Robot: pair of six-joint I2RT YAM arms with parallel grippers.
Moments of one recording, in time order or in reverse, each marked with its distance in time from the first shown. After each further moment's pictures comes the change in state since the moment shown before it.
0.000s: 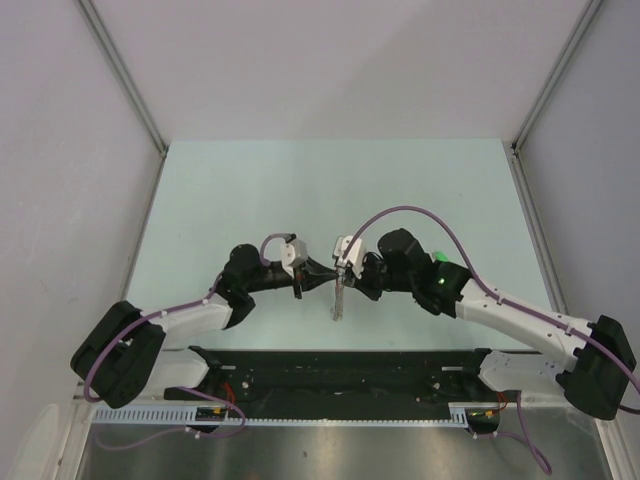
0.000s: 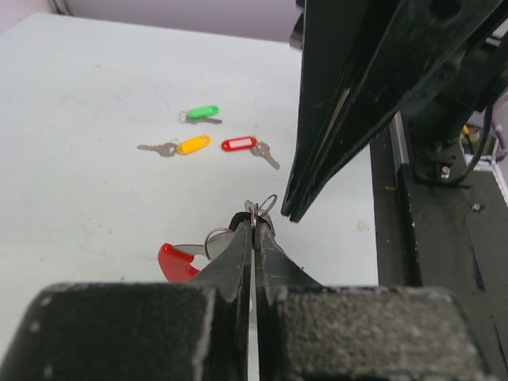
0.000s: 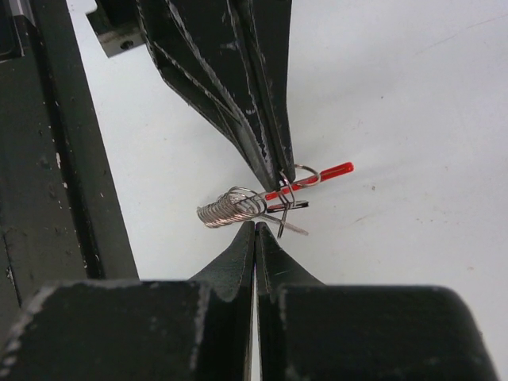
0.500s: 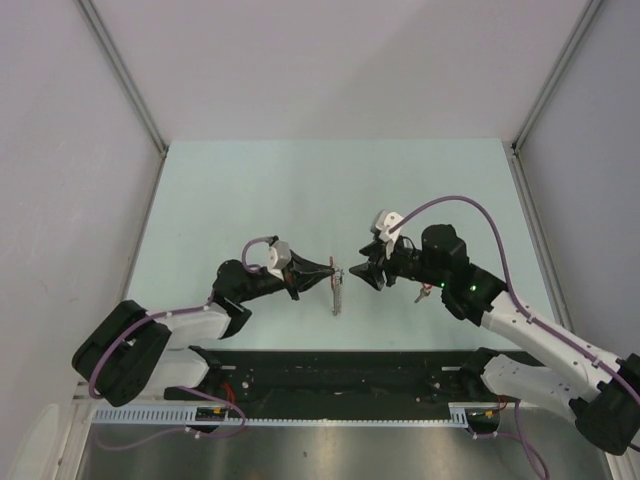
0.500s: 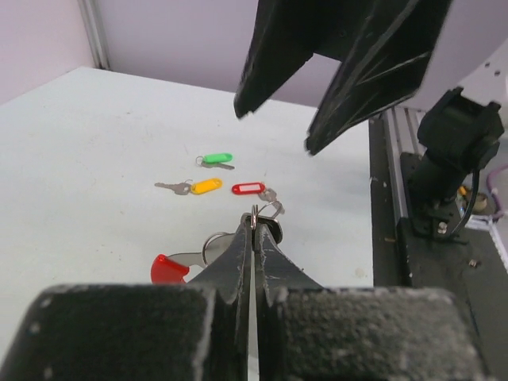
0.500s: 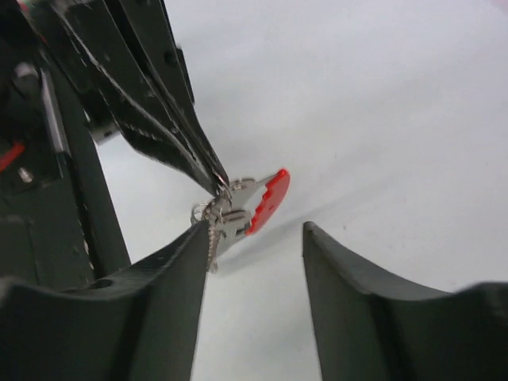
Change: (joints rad) left arm 0.006 0.008 -0.113 0.344 -0.084 -0.168; right arm -0.147 -0.168 -0.076 0.165 -0.101 0.176
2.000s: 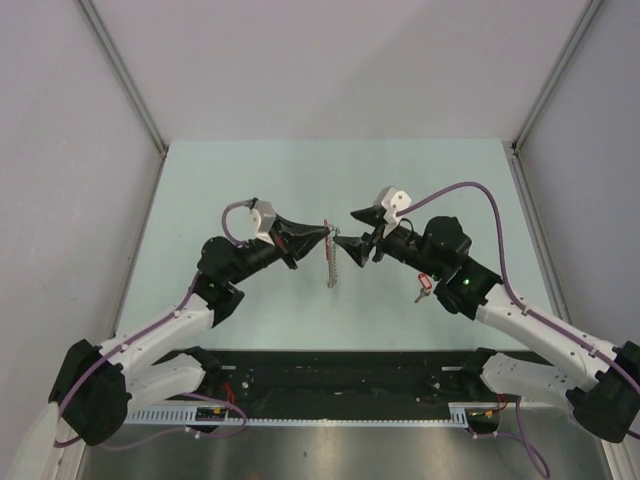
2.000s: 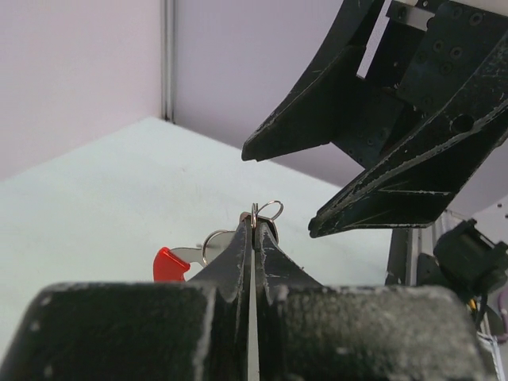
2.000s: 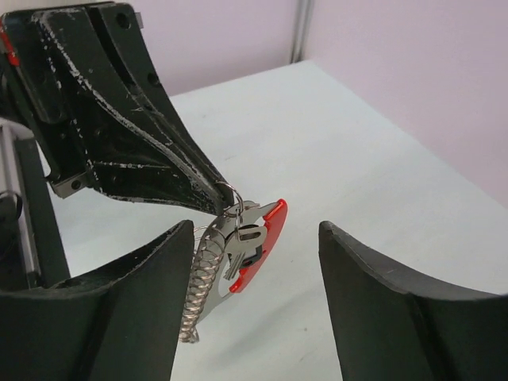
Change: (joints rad) left arm -0.002 -0.241 0.219 -0.389 -0.218 -0.122; right arm 0.044 0.041 0.032 0.333 0.118 0.068
